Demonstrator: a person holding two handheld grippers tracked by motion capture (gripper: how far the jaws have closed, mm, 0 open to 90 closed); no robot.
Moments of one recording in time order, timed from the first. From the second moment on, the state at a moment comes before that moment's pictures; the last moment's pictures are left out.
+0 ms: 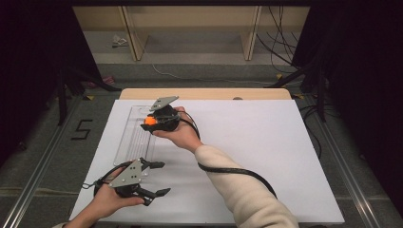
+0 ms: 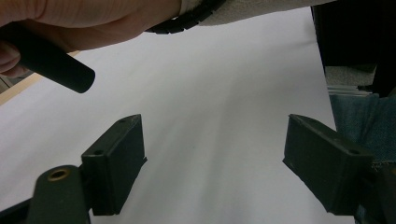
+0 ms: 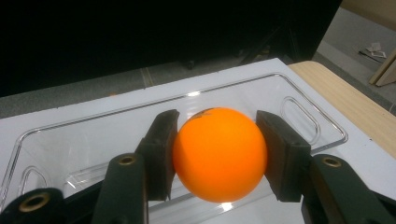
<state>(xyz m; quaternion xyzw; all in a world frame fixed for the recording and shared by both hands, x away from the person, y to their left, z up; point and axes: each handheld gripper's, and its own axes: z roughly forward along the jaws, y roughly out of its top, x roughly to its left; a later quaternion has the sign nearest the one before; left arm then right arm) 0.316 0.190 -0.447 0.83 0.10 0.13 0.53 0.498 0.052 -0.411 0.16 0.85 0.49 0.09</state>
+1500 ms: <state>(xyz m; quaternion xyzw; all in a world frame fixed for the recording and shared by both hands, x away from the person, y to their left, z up) 0.315 0.190 -0.448 0.83 0.10 0.13 0.53 0.502 0.074 -0.424 0.15 0.86 0.47 0.07</state>
